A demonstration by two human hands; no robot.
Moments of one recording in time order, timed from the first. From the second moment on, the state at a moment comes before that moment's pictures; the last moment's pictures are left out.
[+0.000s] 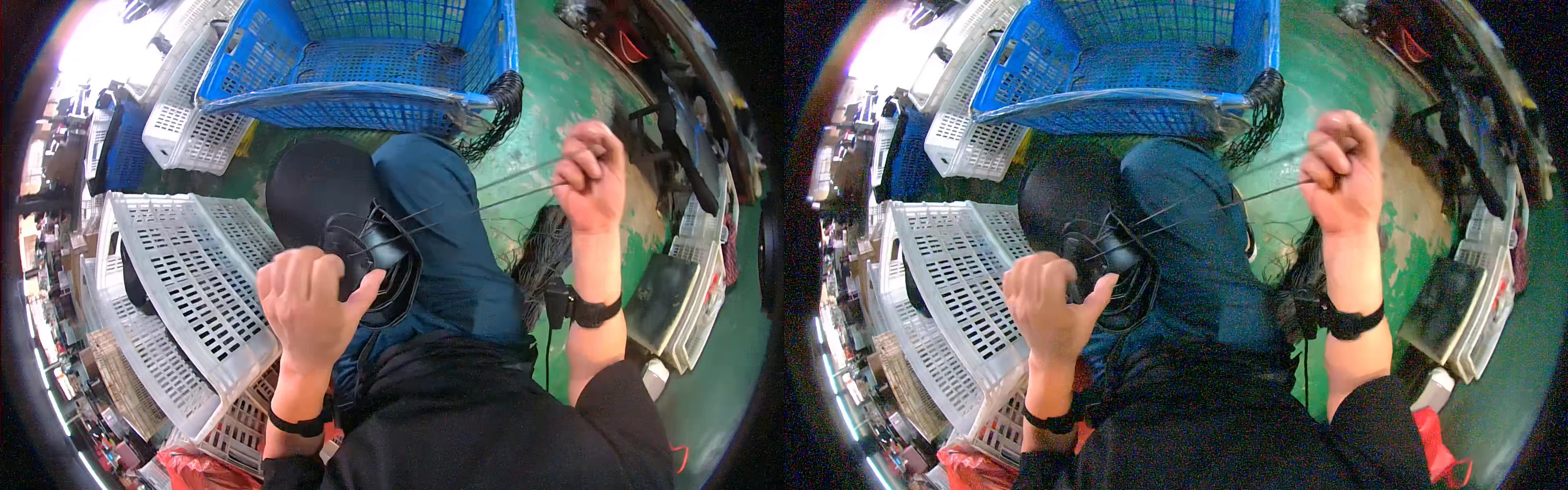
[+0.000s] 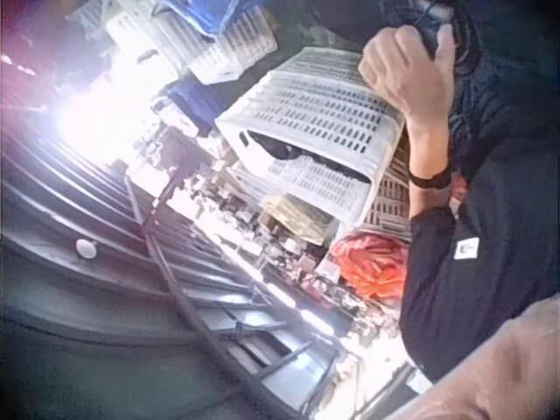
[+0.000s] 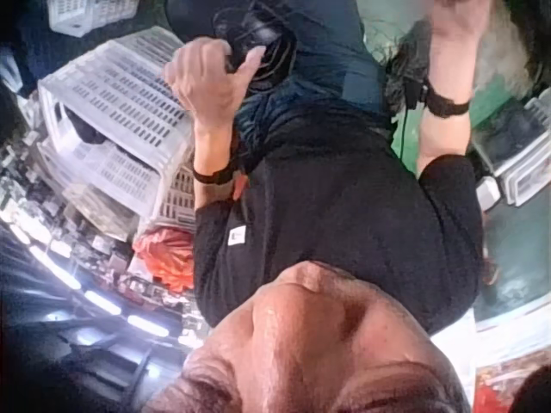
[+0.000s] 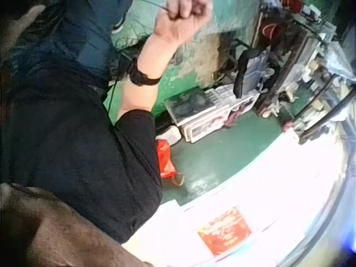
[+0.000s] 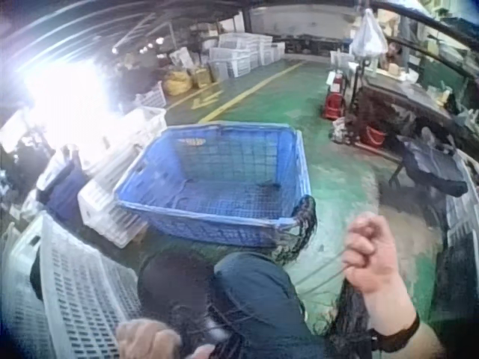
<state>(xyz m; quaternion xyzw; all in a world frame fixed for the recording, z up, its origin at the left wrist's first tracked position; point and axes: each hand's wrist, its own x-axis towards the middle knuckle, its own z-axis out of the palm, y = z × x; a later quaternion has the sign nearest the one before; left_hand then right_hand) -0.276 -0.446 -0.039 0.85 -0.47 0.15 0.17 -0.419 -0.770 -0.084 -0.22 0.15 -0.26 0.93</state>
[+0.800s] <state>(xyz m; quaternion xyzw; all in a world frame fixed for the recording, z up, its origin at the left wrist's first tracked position) -0.259 -0.427 -0.047 0.84 -0.29 -0.17 0.43 -0.339 -0.616 -0.057 -0.83 -0.03 -0.04 0.55</state>
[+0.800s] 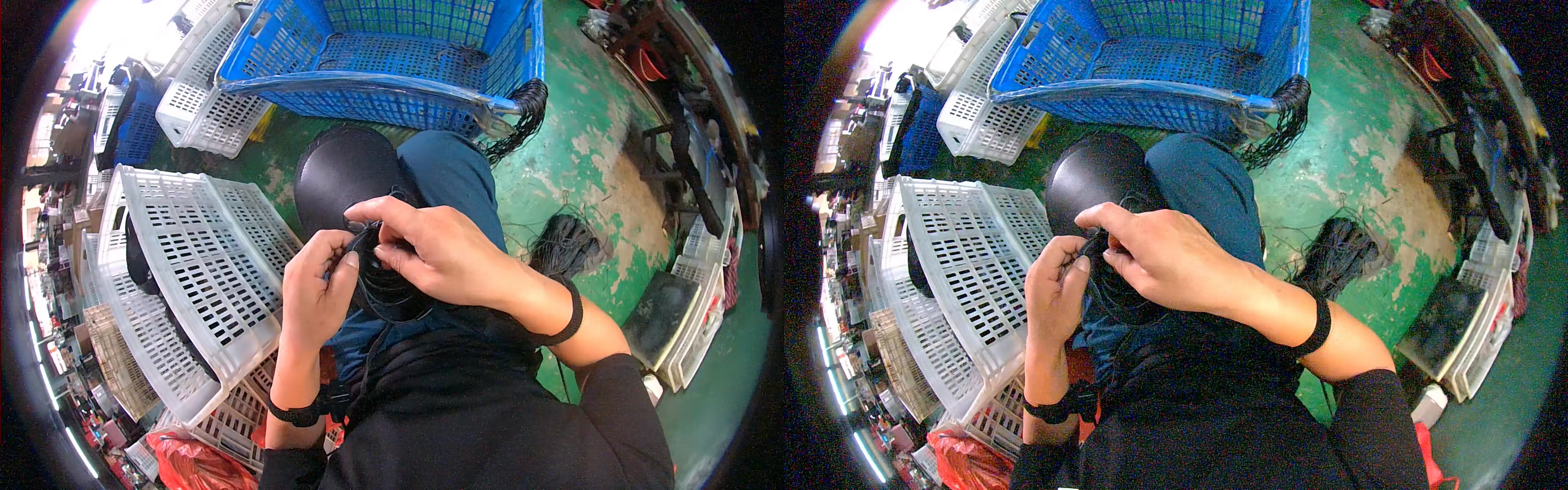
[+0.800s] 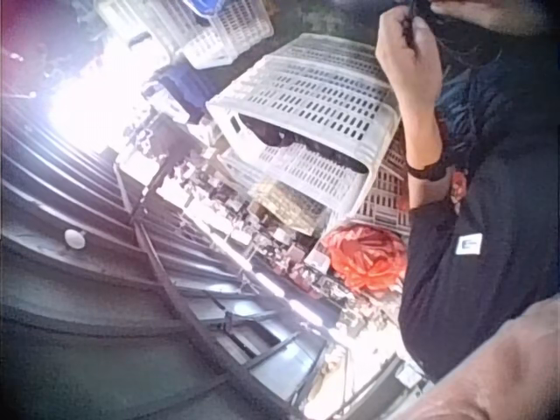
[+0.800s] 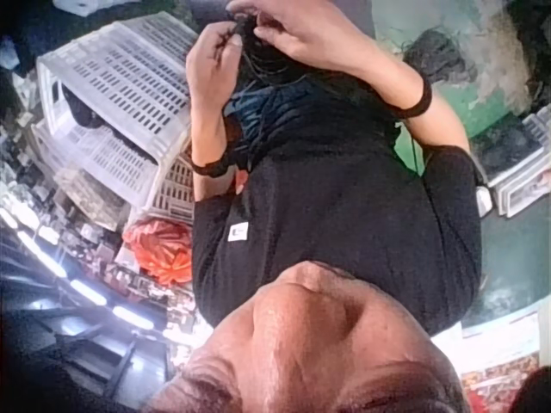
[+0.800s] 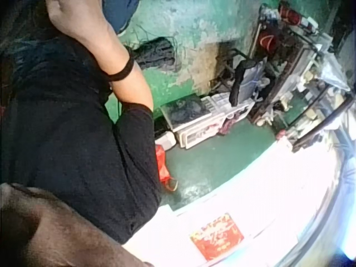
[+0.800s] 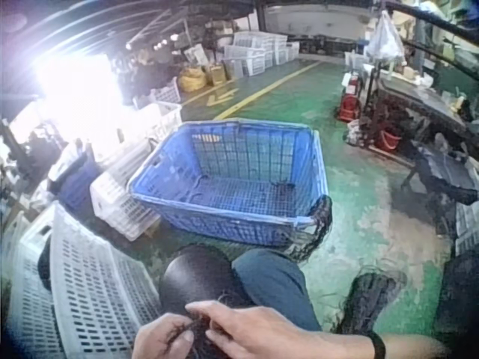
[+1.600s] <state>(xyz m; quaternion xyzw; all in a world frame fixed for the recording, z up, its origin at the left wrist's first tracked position) -0.253 -0.407 -0.004 0.55 0.08 -0.05 0.83 -0.360 -0.641 -0.045 -0.91 0.03 -0.13 0.38</state>
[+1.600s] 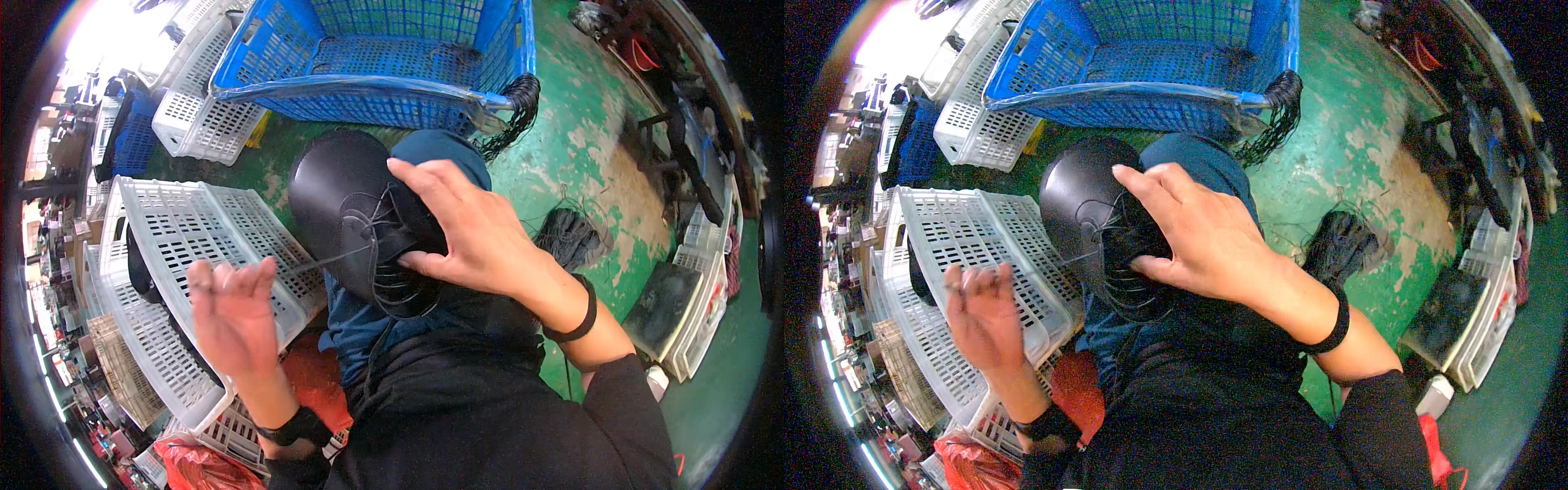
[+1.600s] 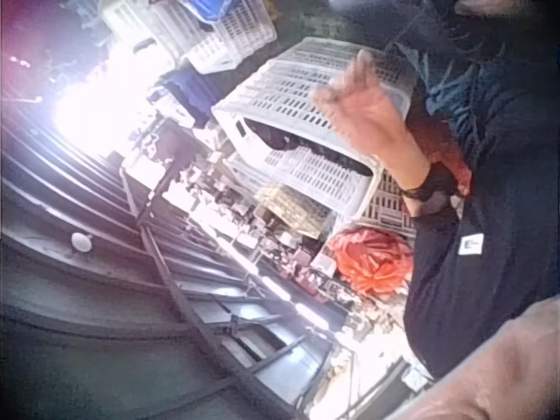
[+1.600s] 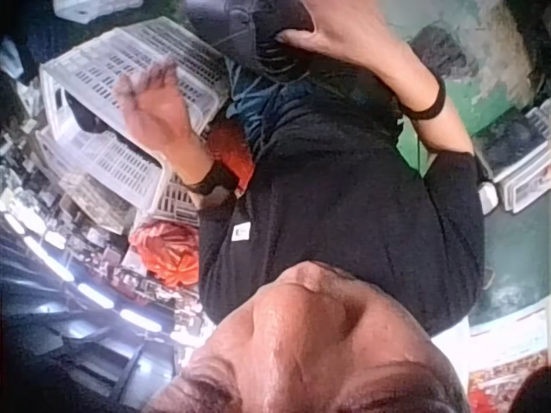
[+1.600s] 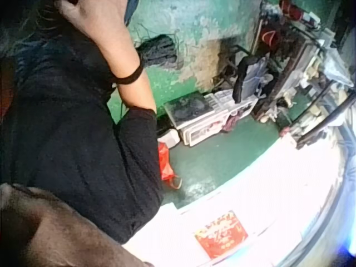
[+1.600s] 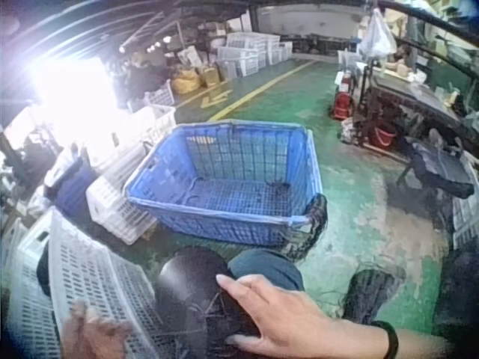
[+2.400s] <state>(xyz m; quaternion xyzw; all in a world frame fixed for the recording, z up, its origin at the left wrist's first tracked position) -0.258 -0.400 -0.023 0.91 -0.32 -0.08 0.24 -0.372 -0.670 -0.091 -0.88 0.01 0.02 0.47</state>
